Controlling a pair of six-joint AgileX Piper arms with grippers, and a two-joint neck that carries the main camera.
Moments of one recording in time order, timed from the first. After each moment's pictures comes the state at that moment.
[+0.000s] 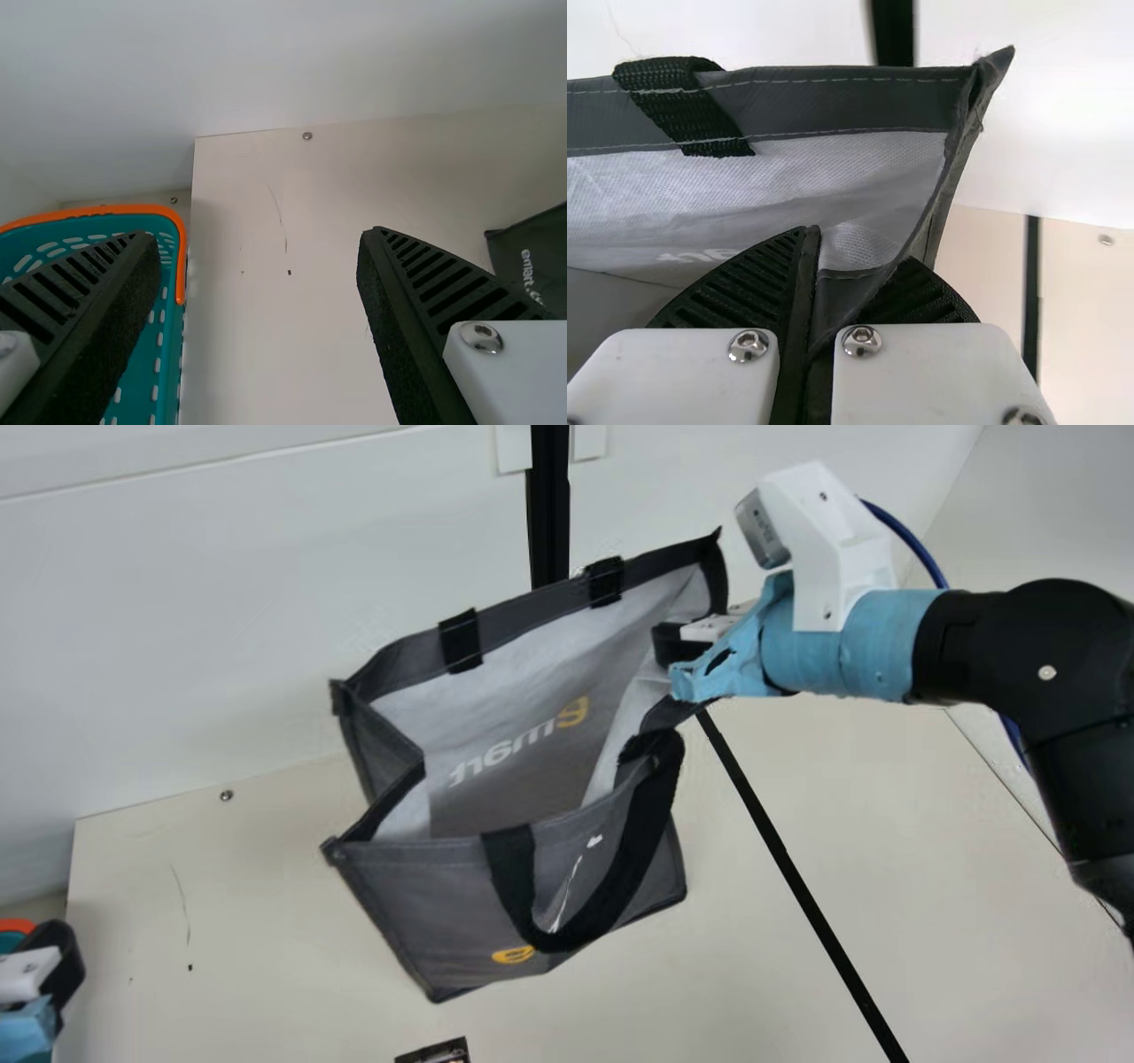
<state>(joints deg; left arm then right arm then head) -15.6 62.6 -69.3 12.1 51.1 -11.0 -8.0 81.4 -97.1 28.5 59.0 -22.3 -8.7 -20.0</state>
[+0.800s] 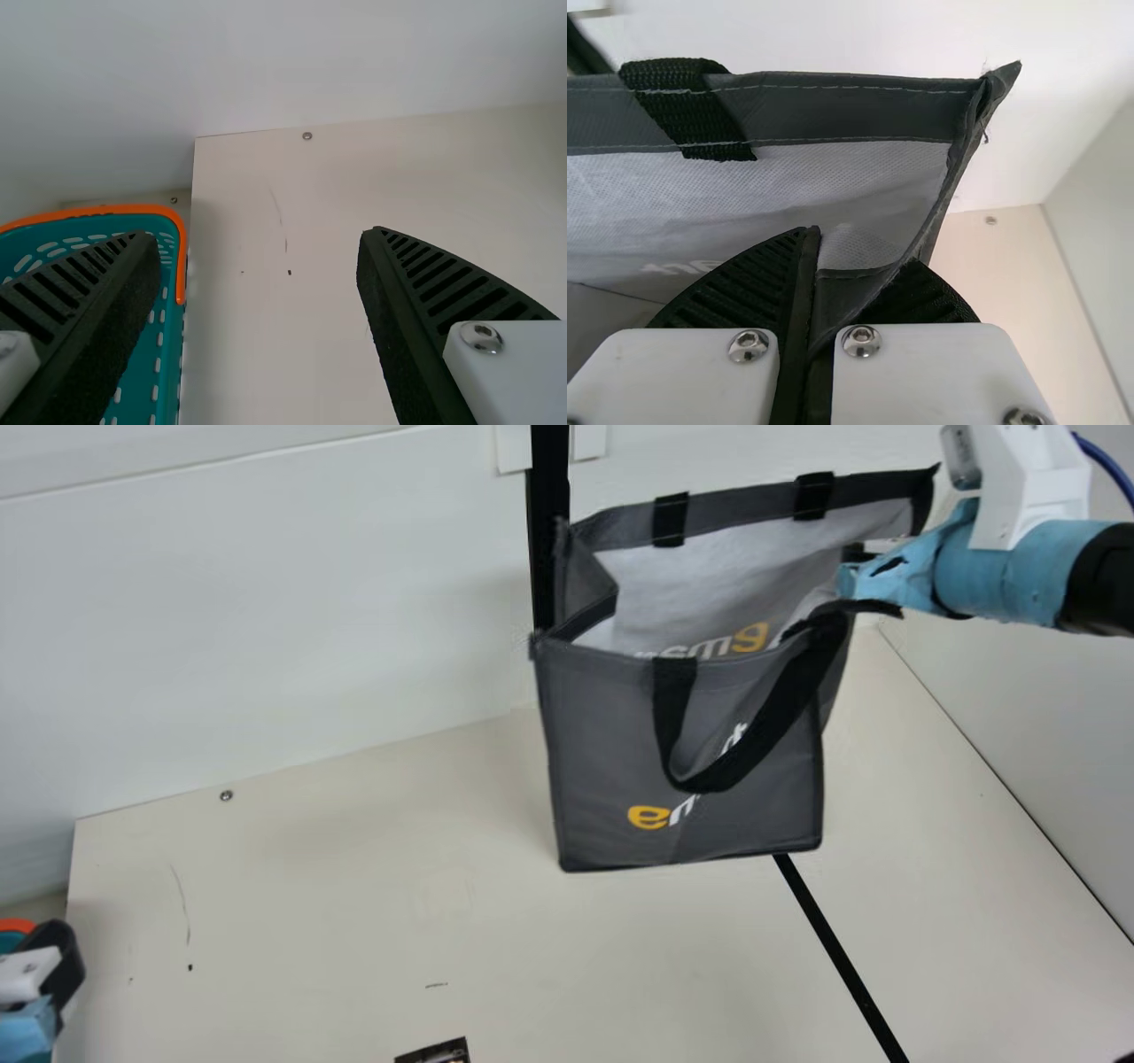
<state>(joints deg) -15.6 62.6 -69.3 12.1 51.1 -11.0 -26.9 88.5 -106.7 24.3 58.5 -23.4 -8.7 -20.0</state>
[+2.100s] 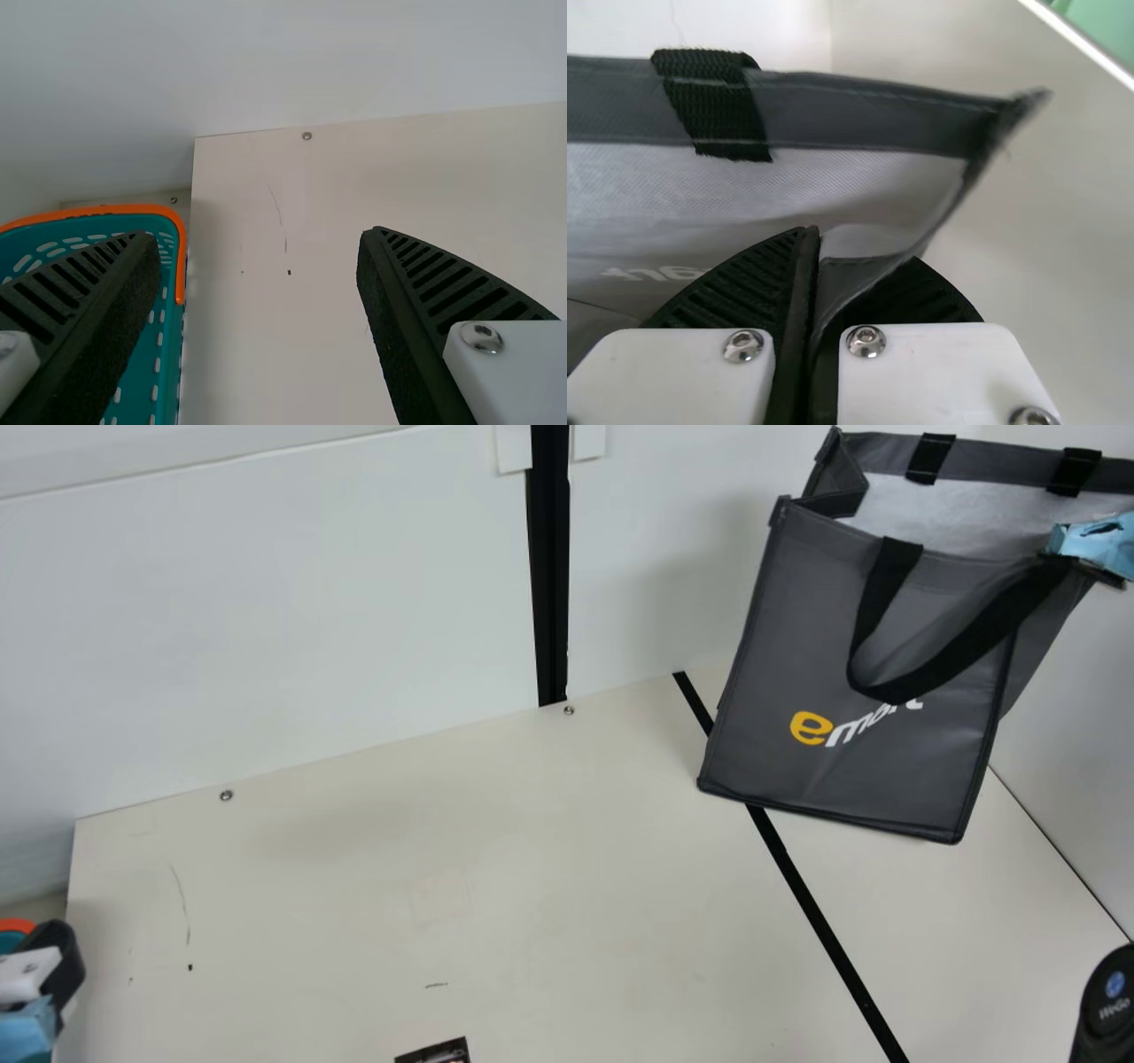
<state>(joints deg) -15.6 62.6 -69.3 12.1 51.1 -11.0 -45.8 102.4 -122.4 20.0 58.8 -24.0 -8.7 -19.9</state>
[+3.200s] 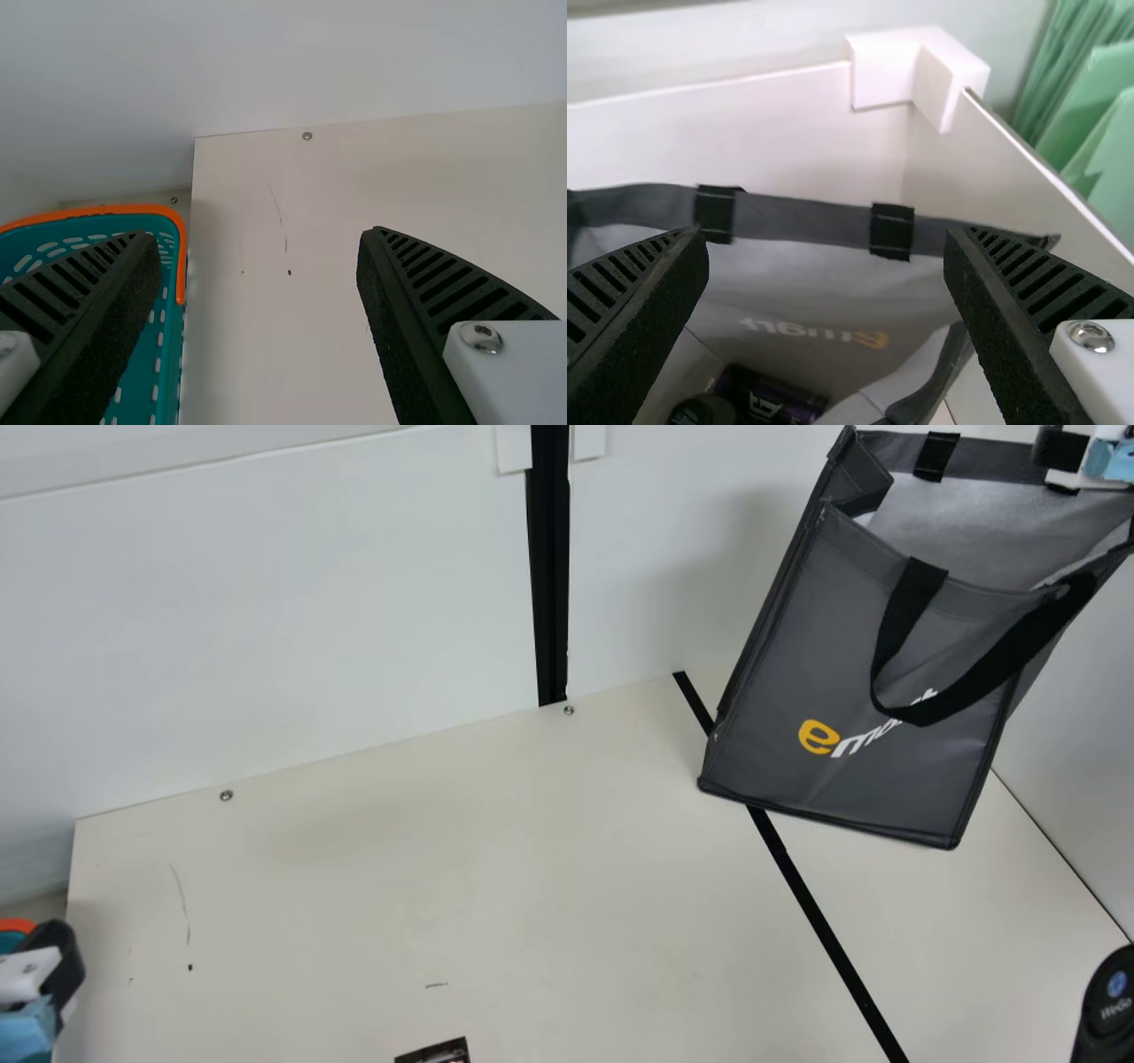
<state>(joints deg) -15.6 62.6 -69.3 12.1 51.1 -11.0 -45.5 102.1 -137.8 30.2 66.7 -24.7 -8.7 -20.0</state>
